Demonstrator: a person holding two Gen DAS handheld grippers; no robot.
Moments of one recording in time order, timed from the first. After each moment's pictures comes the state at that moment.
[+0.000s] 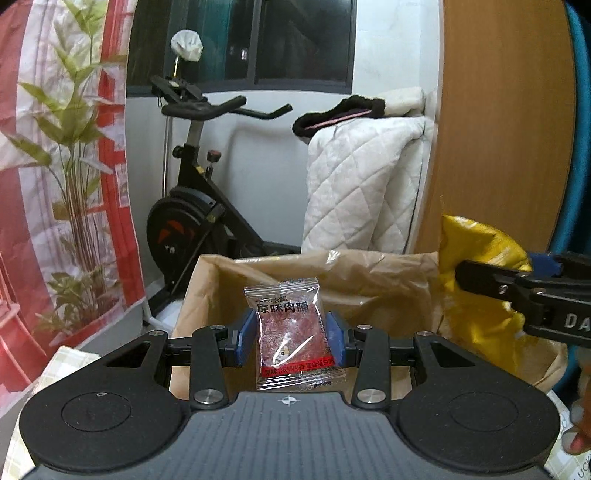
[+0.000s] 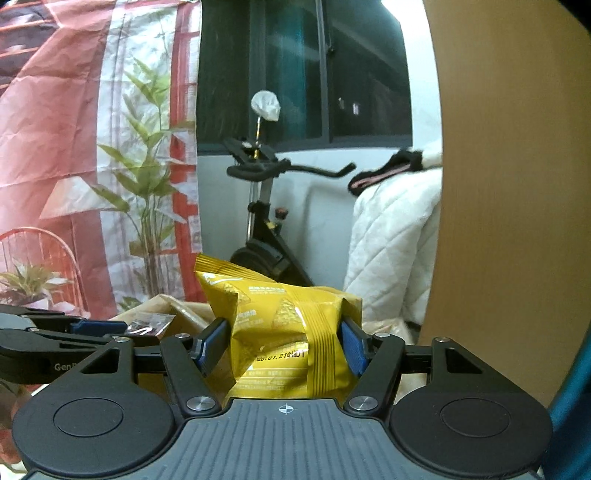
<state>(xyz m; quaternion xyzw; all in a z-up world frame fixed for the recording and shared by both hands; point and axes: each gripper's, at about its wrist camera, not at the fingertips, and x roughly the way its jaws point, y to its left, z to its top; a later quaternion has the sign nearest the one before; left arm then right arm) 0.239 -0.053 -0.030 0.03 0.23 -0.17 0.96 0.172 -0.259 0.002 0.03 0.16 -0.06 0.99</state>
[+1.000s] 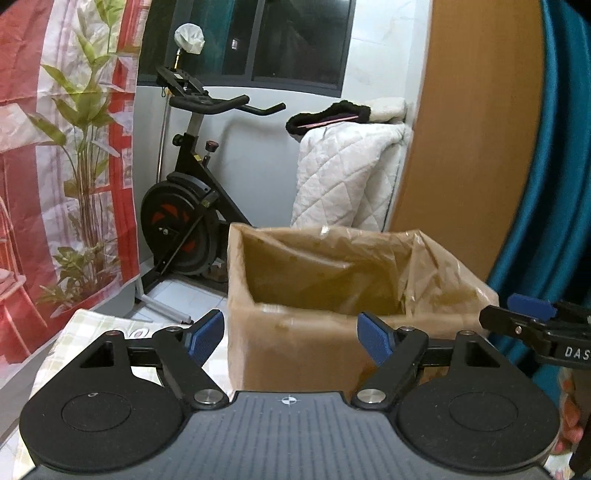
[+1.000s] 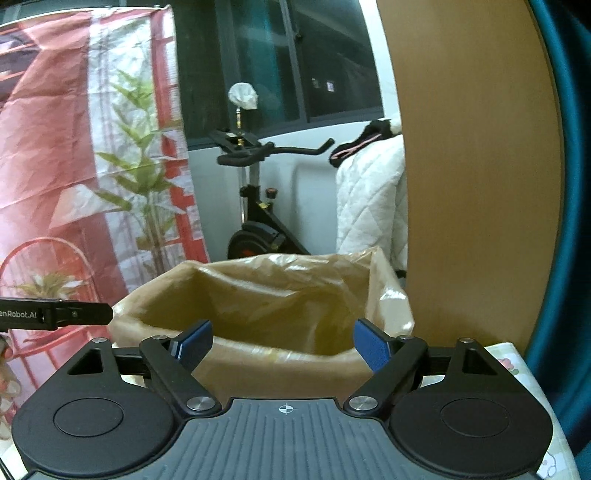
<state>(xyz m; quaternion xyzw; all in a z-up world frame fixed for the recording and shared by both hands) 0.147 0.010 -0.012 0.01 0.25 -0.20 0.95 0.053 -0.228 -0.013 0.07 0.16 -0.07 0.98</state>
